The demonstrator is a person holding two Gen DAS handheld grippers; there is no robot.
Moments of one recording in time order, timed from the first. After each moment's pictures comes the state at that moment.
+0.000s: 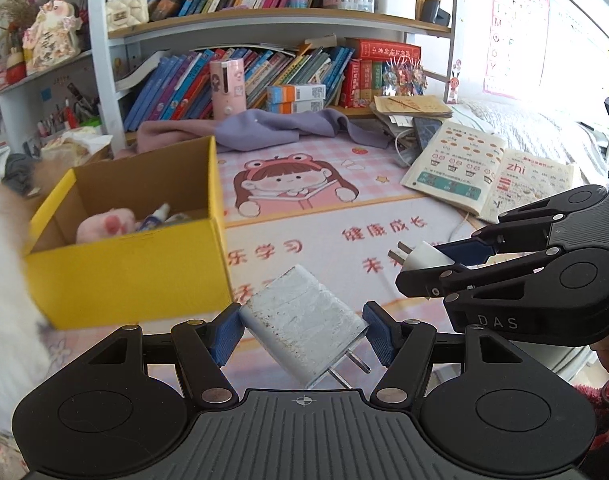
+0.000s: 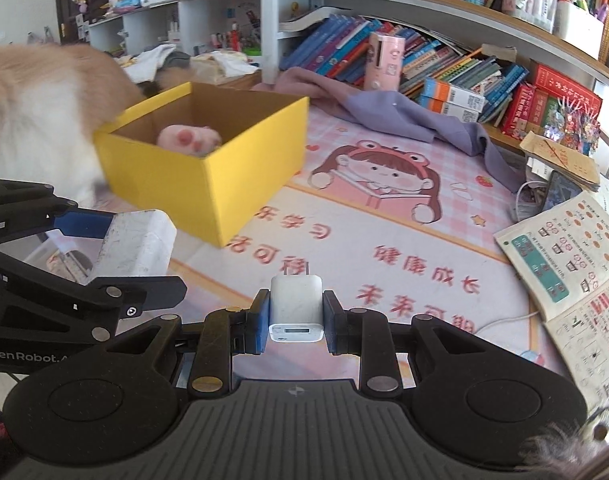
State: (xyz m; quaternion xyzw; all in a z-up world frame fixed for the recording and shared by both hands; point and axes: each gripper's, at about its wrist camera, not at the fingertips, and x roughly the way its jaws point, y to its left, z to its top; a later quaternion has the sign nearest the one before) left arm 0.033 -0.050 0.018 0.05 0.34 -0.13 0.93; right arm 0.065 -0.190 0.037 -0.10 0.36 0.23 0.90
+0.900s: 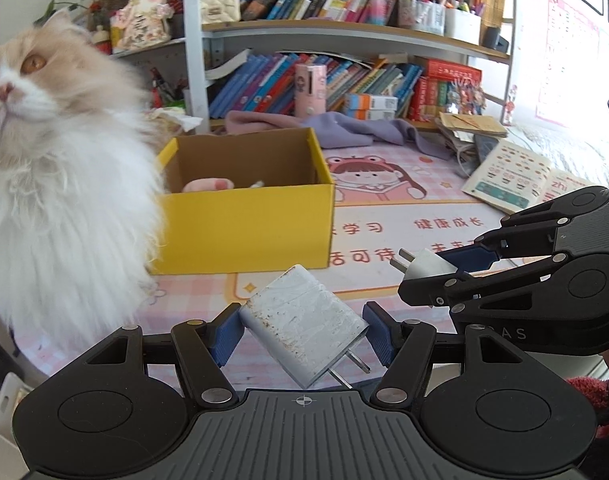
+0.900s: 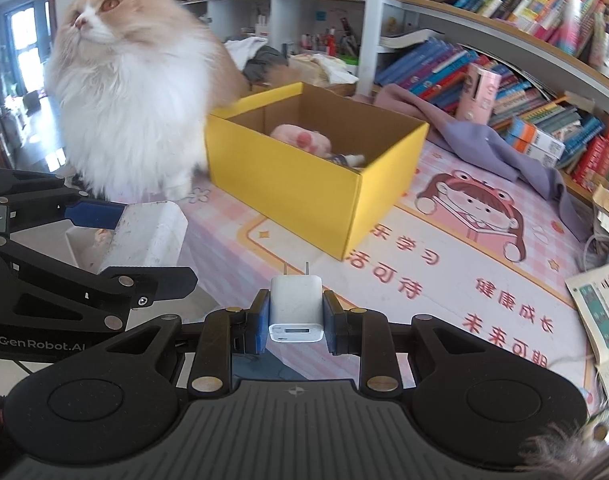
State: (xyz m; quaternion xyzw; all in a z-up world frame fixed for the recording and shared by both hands) left arm -0.024 0.022 0.025 0.01 0.33 -0.04 0.94; right arm 0.027 -0.106 0.043 -0.14 0.34 0.32 0.87
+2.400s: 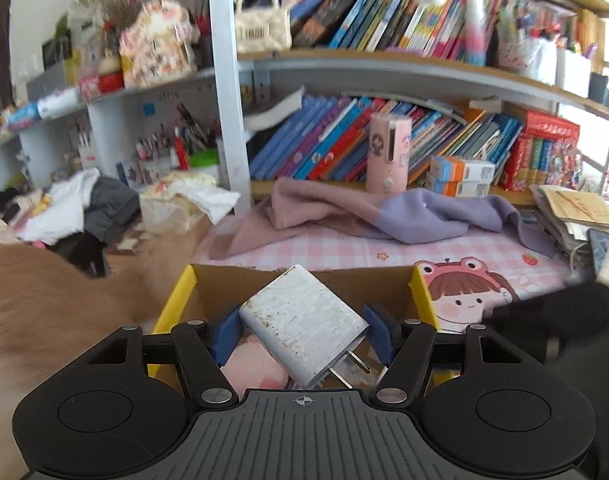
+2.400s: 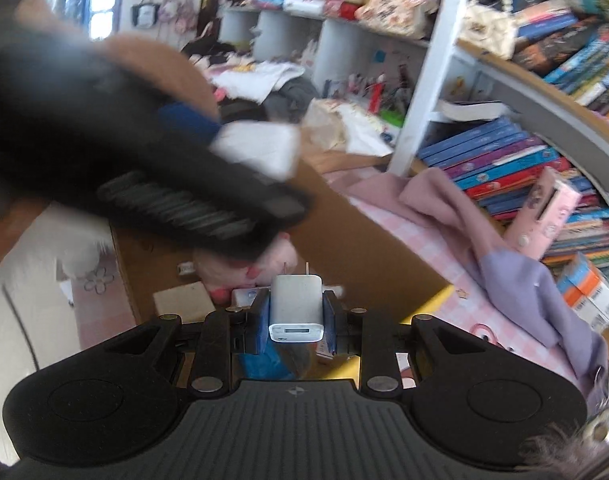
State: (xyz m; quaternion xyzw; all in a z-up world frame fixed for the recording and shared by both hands) left arm 0.242 0.063 0.053 0.00 0.32 0.02 0.95; right arm 0.253 -0.028 0.035 -0.24 0.26 0.42 0.84
